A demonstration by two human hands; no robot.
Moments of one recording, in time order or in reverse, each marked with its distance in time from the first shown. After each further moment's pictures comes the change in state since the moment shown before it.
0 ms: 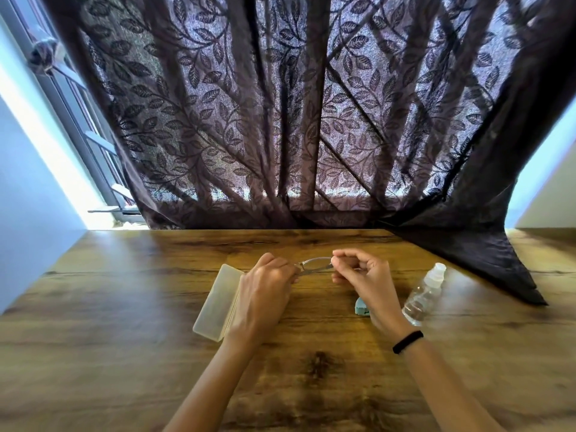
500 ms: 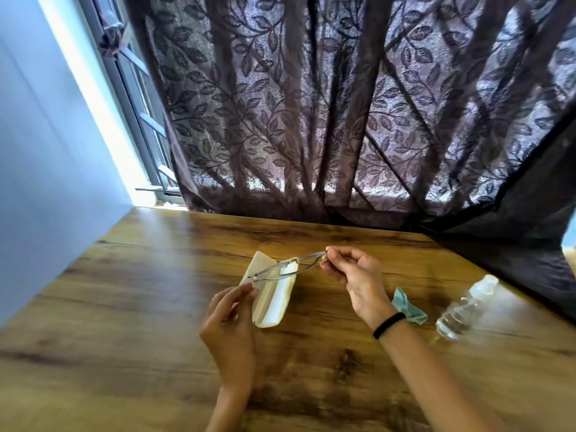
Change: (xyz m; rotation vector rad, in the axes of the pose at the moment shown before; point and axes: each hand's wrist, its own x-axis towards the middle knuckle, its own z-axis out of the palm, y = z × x) left_hand -0.088 -0.018 -0.020 -0.566 0.731 -0.739; right_hand 0.014 0.006 0.073 0.480 -0.010 0.355
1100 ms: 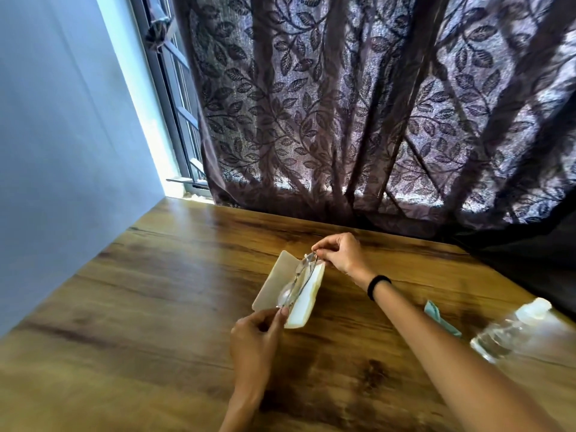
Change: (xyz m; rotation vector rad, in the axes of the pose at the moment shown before) left_hand -0.002 -0.020 -0.020 0.239 -0.302 -0.313; right_hand 0.071 0.029 0.044 -0.999 -0.292 -0.217
